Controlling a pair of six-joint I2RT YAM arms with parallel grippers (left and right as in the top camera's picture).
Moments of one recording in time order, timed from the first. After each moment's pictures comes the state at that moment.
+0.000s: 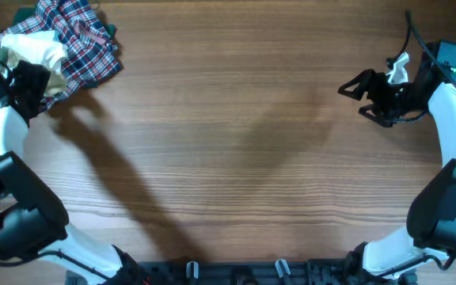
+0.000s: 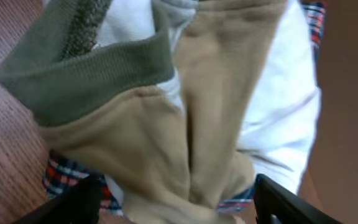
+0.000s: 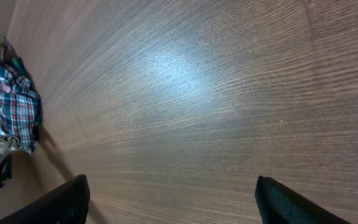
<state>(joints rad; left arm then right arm) 0.54 1.88 1.28 -0.19 0.26 -0.70 -0.30 1.78 1.37 -0.95 -0.63 0.21</state>
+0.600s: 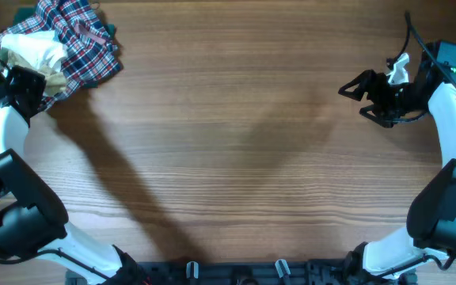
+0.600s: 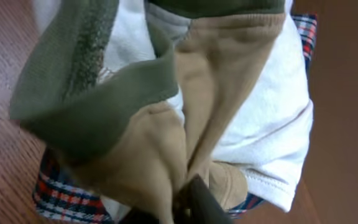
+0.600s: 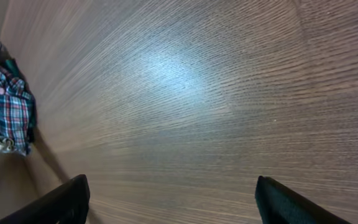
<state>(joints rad) 0.54 1.89 1.28 -0.14 0.26 -0.71 -0.30 1.78 1.37 -0.96 -0.61 0.21</state>
